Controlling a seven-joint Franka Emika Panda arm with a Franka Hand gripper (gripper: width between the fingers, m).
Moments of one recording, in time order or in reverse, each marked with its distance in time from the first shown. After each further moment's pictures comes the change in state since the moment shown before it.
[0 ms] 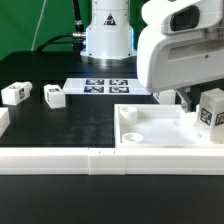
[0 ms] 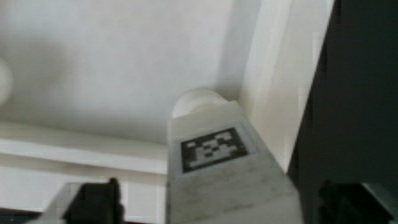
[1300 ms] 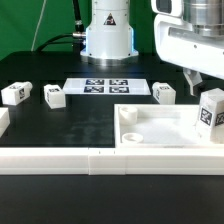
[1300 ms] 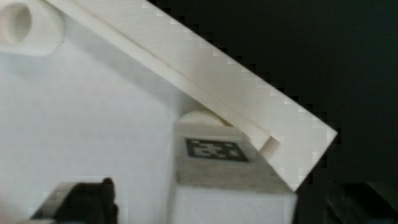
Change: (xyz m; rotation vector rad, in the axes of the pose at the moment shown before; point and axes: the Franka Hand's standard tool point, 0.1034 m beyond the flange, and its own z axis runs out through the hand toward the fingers) arm 0.002 -0.007 -0.003 0.060 -0.006 1.059
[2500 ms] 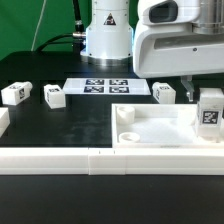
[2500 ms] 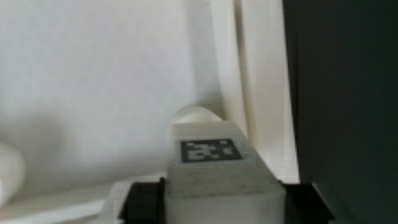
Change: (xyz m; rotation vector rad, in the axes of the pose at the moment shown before) arm -0.001 0.009 -0.003 -0.042 -0.030 -0.523
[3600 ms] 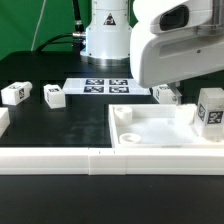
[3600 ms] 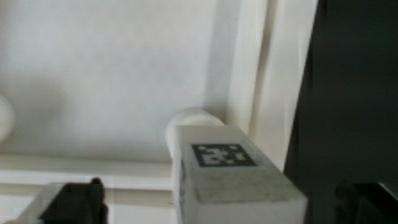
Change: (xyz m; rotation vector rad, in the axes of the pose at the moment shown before) arm 0.002 0.006 -0.002 -0.004 -0.053 -0.508
